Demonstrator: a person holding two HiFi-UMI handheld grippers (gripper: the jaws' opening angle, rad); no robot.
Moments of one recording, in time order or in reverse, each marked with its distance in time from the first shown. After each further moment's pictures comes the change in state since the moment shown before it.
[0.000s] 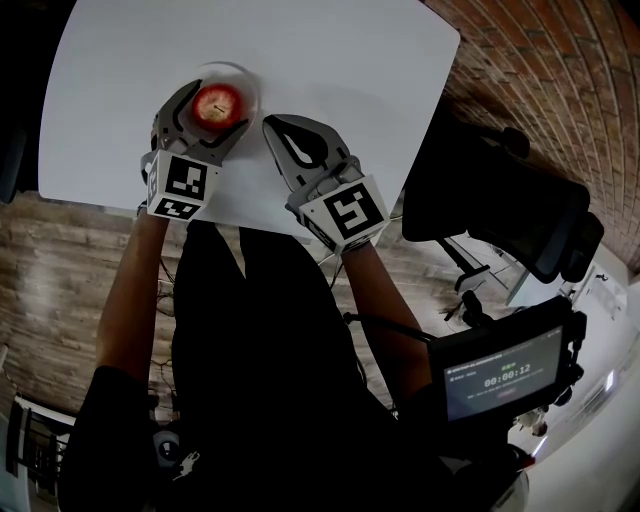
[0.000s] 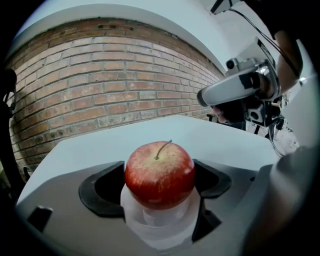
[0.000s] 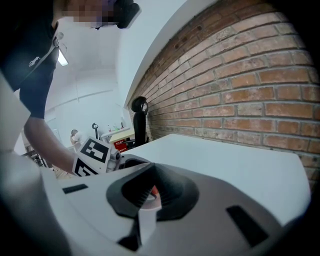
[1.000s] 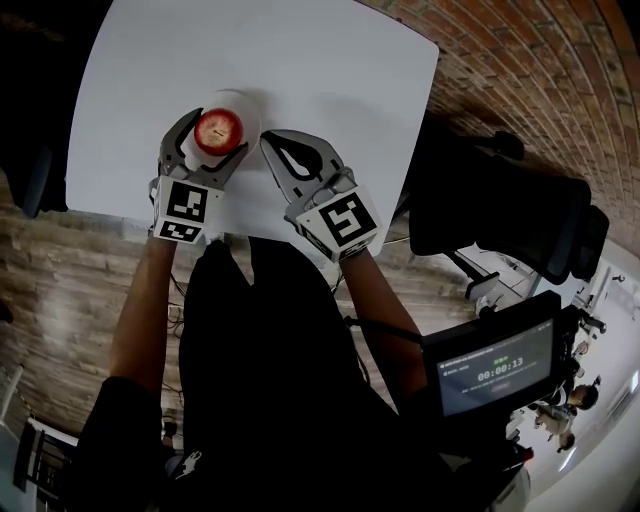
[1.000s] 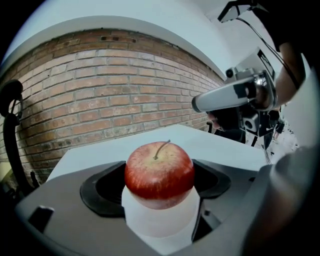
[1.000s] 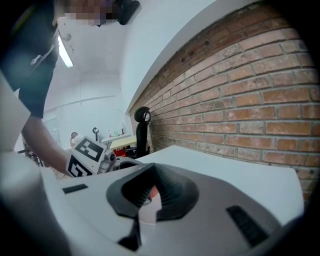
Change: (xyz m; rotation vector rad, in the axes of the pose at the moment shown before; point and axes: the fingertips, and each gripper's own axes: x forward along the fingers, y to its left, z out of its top) left arm -0.039 0.001 0.047 -0.012 -0.049 0.017; right arm -0.022 0.011 0.042 -0.028 -0.061 -0.019
